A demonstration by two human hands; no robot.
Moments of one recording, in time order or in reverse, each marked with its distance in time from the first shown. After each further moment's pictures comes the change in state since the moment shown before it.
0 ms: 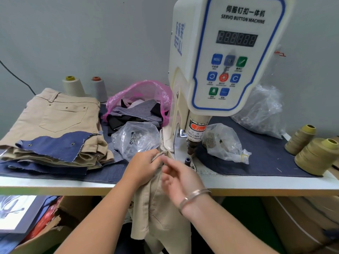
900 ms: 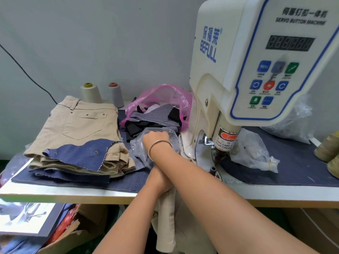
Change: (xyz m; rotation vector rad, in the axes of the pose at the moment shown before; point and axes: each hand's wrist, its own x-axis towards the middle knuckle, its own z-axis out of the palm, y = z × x) left_hand 0.006 -0.022 0.007 -0.207 -0.089 -0.419; right_hand 0.170 0.007 0.105 -2.438 0.011 -0.621
